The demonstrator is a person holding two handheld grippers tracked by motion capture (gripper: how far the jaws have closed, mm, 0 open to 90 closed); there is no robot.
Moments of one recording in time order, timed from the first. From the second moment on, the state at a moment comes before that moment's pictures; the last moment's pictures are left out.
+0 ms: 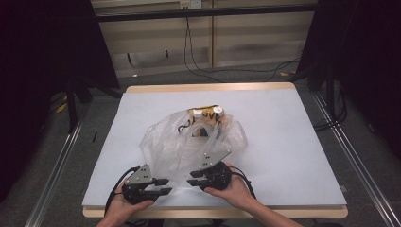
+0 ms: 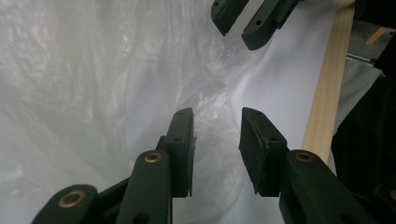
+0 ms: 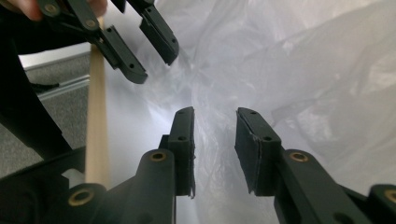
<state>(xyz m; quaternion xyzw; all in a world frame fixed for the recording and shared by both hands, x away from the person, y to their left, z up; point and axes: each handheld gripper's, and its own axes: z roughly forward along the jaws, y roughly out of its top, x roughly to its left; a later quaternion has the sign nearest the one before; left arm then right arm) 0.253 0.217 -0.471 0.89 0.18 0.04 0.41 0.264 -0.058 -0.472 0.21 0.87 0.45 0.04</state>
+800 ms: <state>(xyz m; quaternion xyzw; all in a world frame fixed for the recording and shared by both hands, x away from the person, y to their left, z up) 0.252 0.212 -0.478 0.91 0.17 0.04 0.39 0.267 -0.055 -0.487 0.22 0.88 0.42 0.04</state>
